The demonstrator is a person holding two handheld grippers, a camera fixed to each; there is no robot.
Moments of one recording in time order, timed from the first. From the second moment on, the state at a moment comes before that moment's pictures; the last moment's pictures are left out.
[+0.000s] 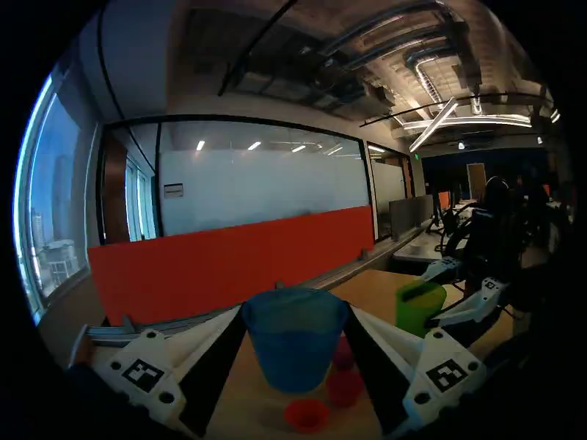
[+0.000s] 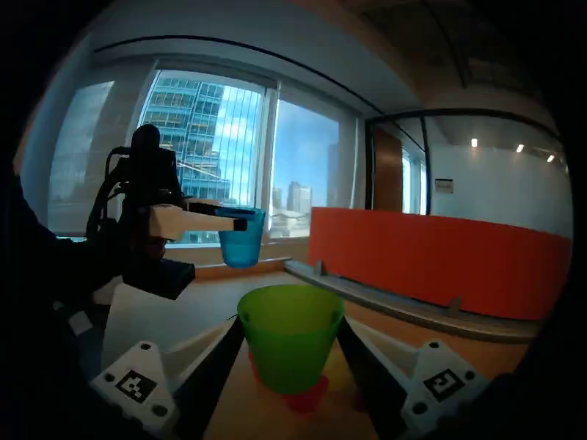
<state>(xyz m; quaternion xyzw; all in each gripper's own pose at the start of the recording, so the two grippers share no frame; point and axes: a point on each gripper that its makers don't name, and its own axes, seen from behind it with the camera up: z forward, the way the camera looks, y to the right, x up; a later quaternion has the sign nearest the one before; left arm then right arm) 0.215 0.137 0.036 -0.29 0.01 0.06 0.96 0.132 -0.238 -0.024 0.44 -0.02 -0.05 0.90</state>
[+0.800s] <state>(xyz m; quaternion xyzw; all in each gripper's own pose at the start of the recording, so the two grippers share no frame) 0.246 0.153 0.028 -0.26 0.05 0.20 0.94 0.116 -0.273 -0.045 0.49 -0.04 -0.05 0.87</state>
